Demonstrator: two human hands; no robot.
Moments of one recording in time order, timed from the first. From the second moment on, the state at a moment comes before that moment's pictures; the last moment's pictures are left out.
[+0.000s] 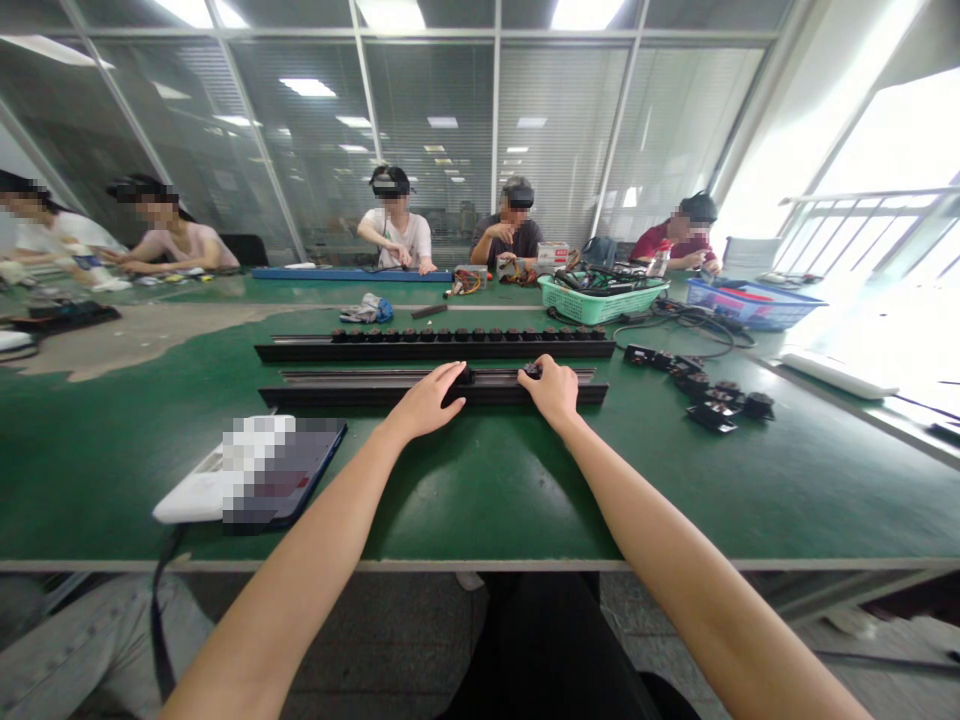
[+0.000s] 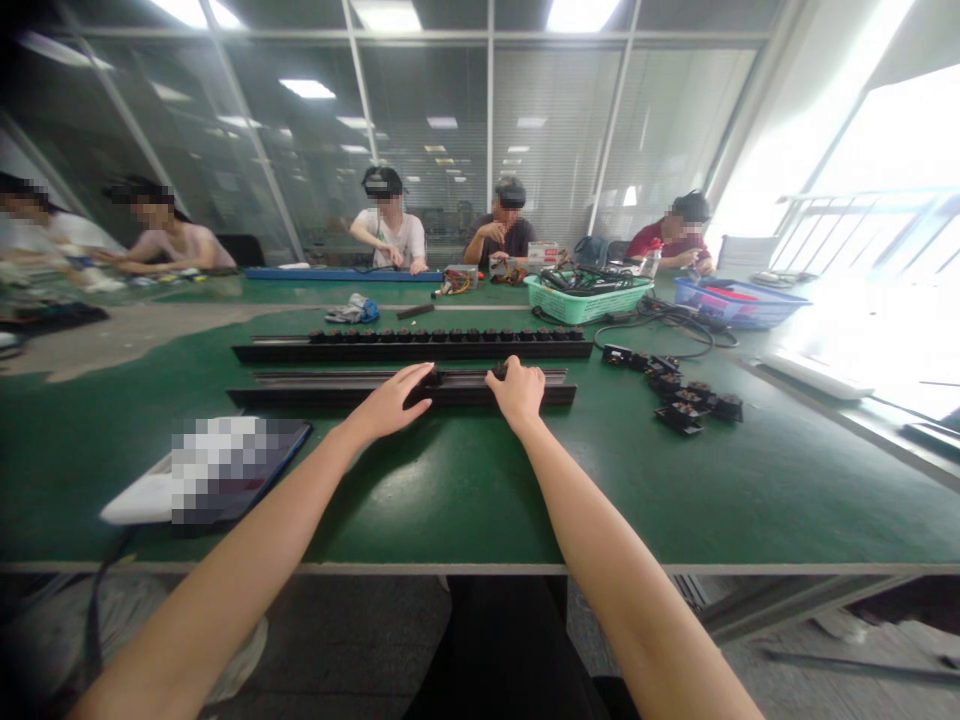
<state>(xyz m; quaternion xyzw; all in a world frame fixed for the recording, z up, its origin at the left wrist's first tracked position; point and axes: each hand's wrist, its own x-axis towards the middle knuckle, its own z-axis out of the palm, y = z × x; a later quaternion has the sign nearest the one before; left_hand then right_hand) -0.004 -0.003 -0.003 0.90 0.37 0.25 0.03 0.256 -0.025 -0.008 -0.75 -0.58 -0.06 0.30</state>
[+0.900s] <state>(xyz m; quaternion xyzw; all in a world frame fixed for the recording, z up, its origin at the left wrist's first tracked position) -0.004 -0.002 -0.003 0.89 0.37 0.25 0.03 0.264 -0.023 -0.006 -0.76 -0.58 -0.05 0.30</state>
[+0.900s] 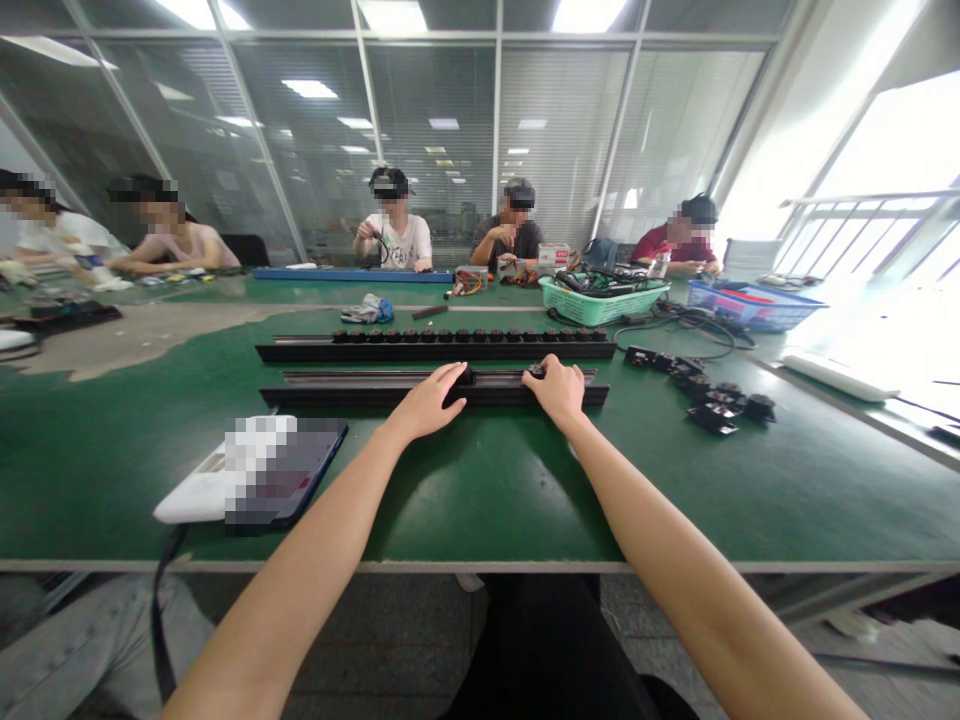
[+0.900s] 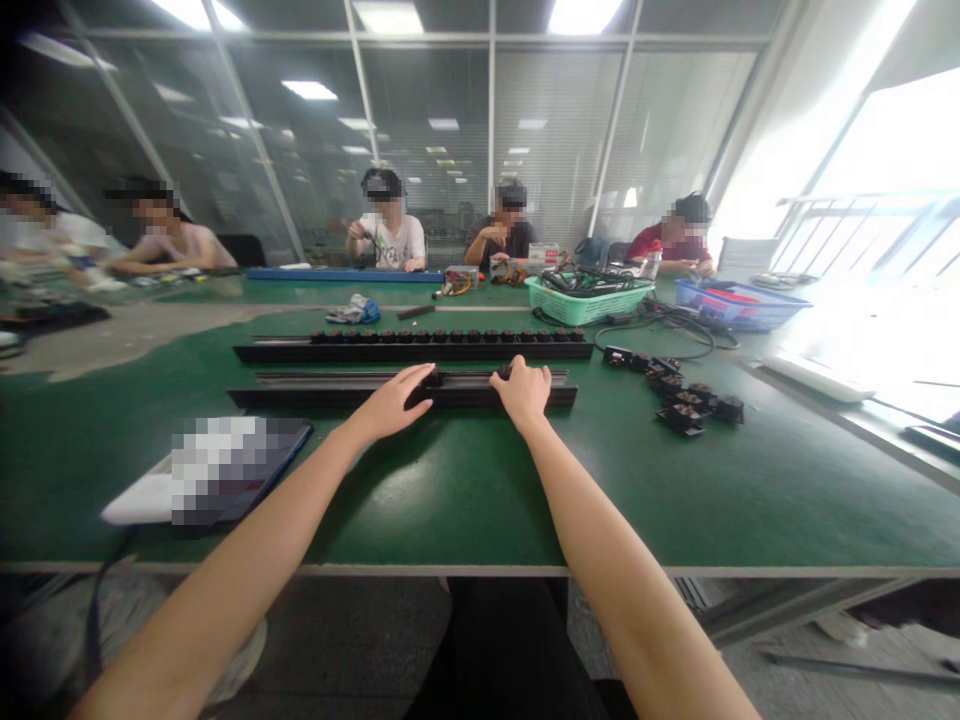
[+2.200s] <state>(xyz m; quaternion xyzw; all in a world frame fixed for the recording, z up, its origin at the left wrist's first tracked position) -0.004 -0.002 -0.003 0.89 0.37 0.25 0.03 0.266 -0.025 -0.004 -0.78 -0.57 -0.06 0.25</state>
